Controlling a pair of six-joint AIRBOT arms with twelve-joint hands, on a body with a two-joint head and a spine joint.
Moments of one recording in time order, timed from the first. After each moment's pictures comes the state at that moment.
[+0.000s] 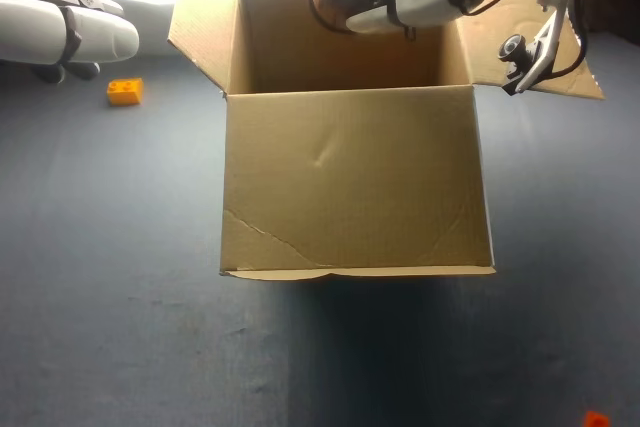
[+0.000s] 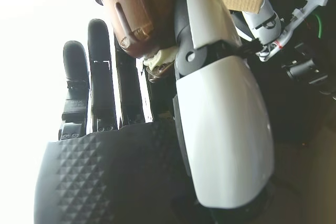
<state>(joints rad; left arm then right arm) 0.23 -0.79 1.20 0.90 0.06 -0.85 0.07 -1.28 1.39 -0.41 0.34 -0.52</state>
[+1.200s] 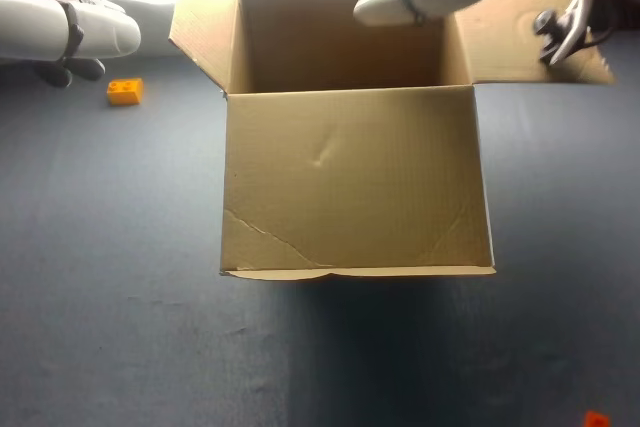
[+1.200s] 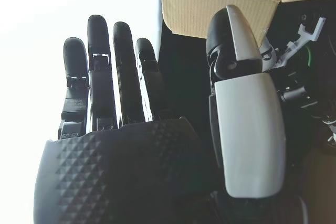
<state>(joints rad) 0.22 -0.79 1.20 0.84 0.08 -0.85 0.12 -1.28 1.49 -0.80 0.31 -0.23</state>
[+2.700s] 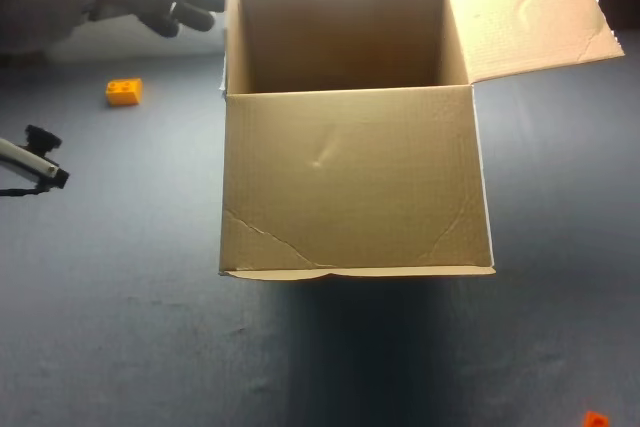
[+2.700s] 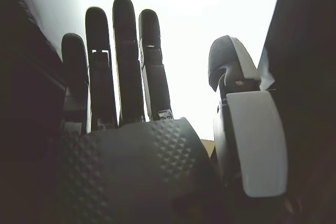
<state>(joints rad) 0.09 -0.84 1.12 0.69 0.00 -0.85 0.02 -0.81 1.31 -0.48 0.30 -0.29</state>
